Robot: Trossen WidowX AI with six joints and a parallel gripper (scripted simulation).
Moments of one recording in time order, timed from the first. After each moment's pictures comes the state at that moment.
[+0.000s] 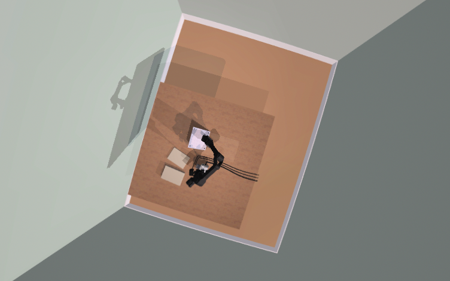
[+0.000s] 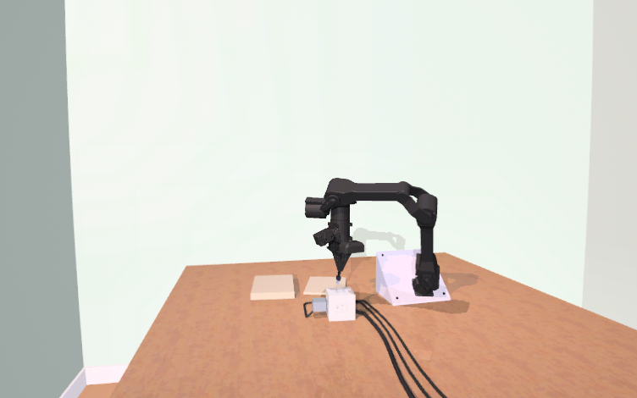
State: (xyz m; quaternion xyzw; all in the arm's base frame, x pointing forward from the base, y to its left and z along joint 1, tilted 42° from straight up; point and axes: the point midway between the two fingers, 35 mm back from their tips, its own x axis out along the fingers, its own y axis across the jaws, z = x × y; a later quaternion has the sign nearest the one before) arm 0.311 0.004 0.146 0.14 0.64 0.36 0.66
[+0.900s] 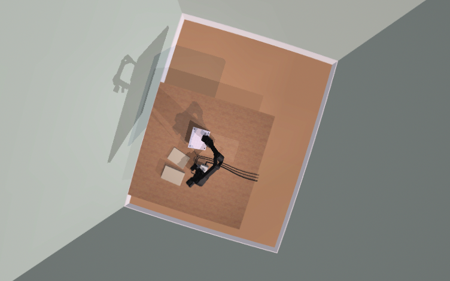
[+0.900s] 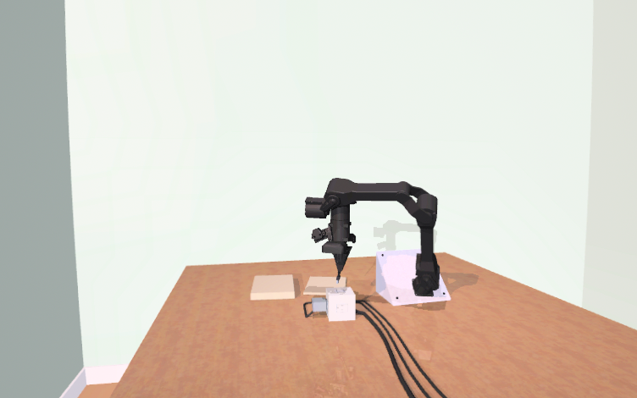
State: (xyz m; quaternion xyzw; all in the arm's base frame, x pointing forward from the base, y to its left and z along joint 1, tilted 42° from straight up) arm 0.311 0.004 0.146 0.36 0.72 0.12 0.57
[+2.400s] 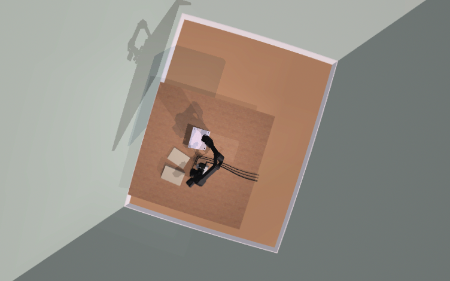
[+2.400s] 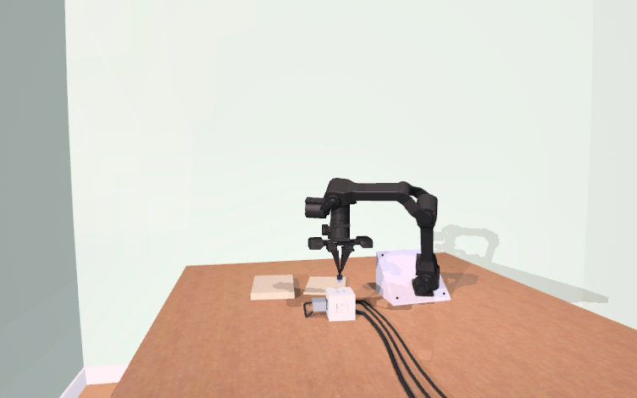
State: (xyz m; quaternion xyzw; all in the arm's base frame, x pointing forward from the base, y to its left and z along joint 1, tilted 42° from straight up) arm 0.311 0.004 0.146 0.62 0.67 -0.29 0.28
